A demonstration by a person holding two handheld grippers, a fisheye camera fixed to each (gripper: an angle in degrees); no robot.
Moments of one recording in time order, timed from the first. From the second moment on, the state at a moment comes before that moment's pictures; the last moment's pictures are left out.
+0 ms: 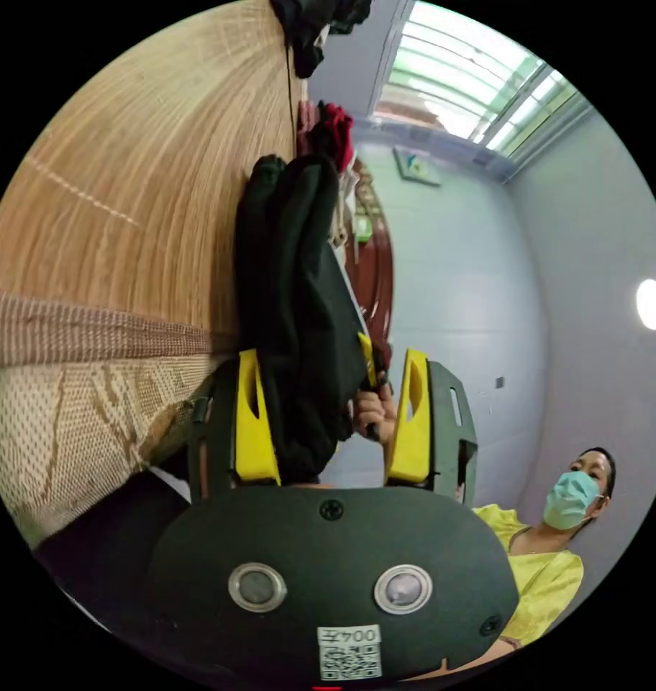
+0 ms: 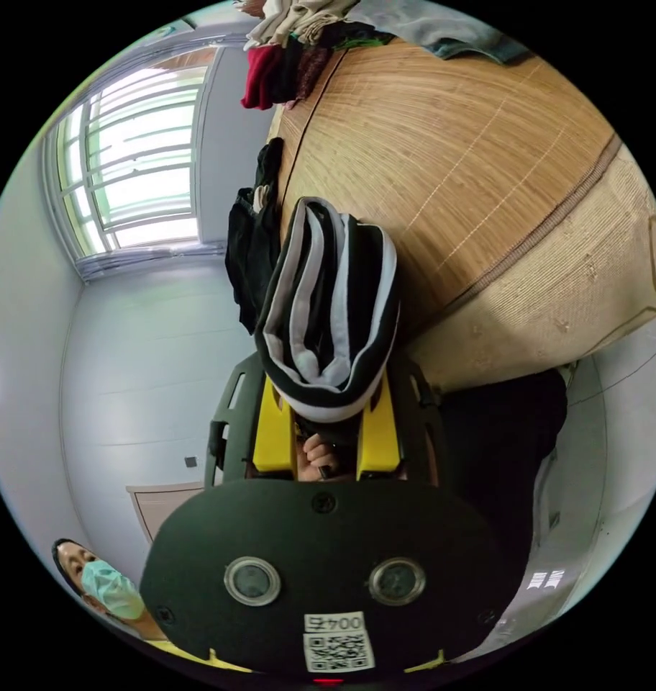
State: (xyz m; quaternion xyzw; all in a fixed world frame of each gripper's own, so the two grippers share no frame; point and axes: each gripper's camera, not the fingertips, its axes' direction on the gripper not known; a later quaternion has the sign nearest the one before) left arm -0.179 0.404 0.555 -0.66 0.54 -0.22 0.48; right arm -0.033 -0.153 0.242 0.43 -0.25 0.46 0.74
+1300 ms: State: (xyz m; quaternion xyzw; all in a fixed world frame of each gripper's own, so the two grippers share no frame) left arm 0.476 0.064 0.460 -0.38 0.64 0.20 0.64; right arm -0.092 0.089 0.039 0.58 0.28 0.34 0.69
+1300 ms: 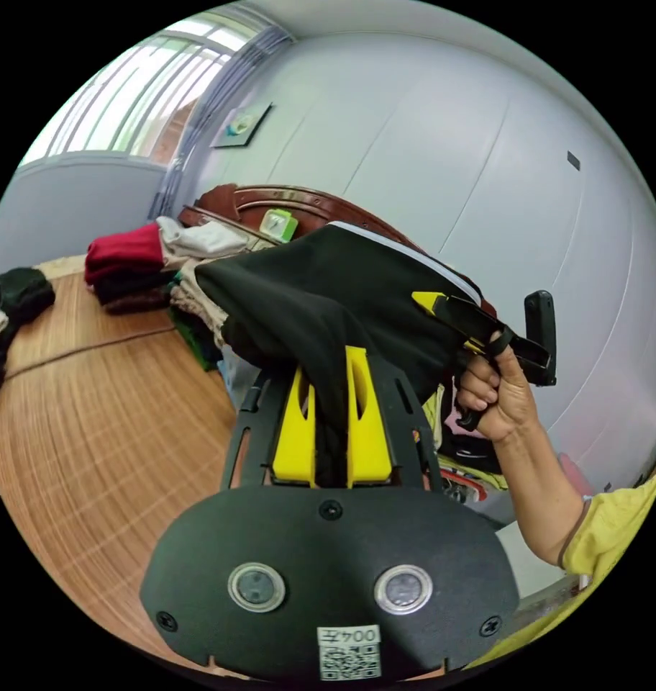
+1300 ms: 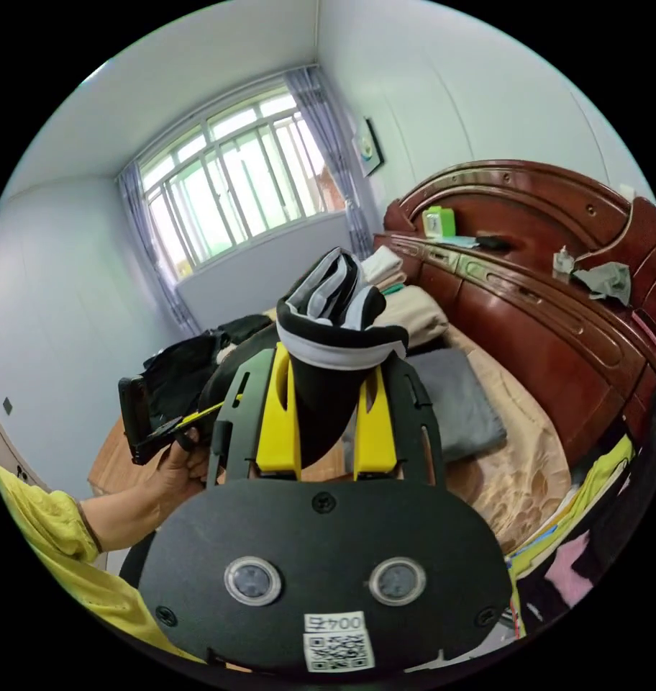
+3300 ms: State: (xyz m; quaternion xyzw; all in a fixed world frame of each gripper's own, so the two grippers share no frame) left arm 0.068 0.253 0.520 -0.57 0.40 0.10 0.71; right arm -0.023 -0.100 0.257 0.40 0.10 0.45 0.79
